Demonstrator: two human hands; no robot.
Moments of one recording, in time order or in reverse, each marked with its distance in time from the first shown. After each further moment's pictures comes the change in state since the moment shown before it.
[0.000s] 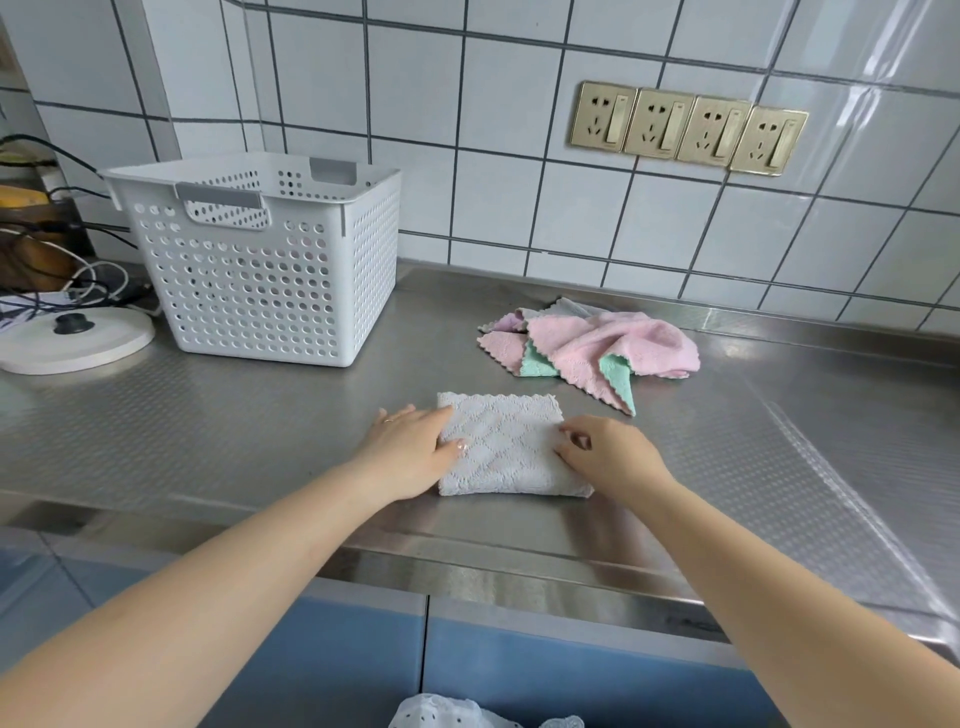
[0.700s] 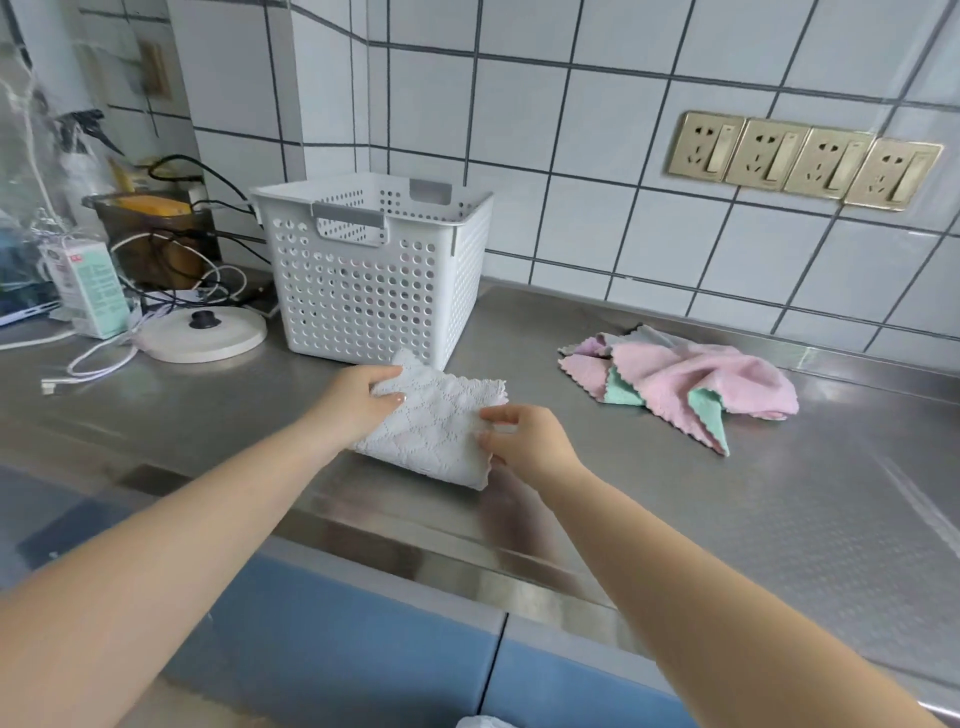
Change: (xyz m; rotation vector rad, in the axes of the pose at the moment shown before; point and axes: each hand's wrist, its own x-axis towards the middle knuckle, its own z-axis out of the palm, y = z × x) left_hand -0.029 -0.115 -0.070 -0.611 0.333 -0.244; right_hand 0.009 -0.157 0.049 0.661 -0.171 -0.124
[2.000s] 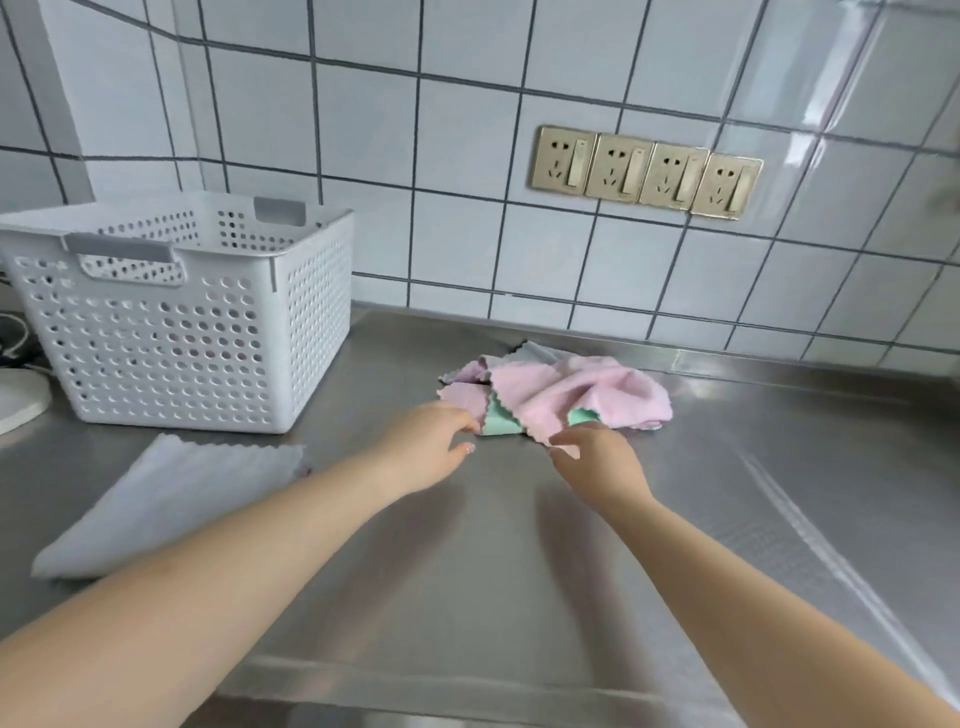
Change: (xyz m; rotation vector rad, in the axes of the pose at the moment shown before) left_hand 0.054 0.106 0.159 0.462 -0.280 0.579; right_hand 0.020 0.097 -0.168 -0.605 0.320 0.088
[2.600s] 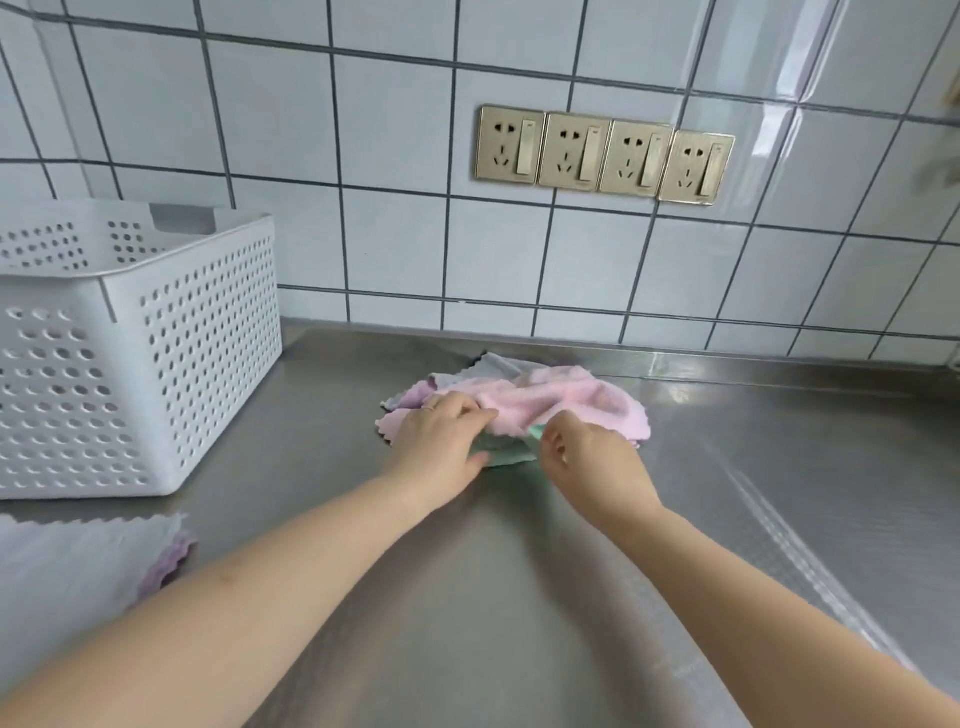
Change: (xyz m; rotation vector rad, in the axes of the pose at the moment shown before) left_hand 0.099 0.019 0.068 0.144 0.200 0.091; right_hand 0.050 0.047 -0.013 -0.130 0.184 -0.192
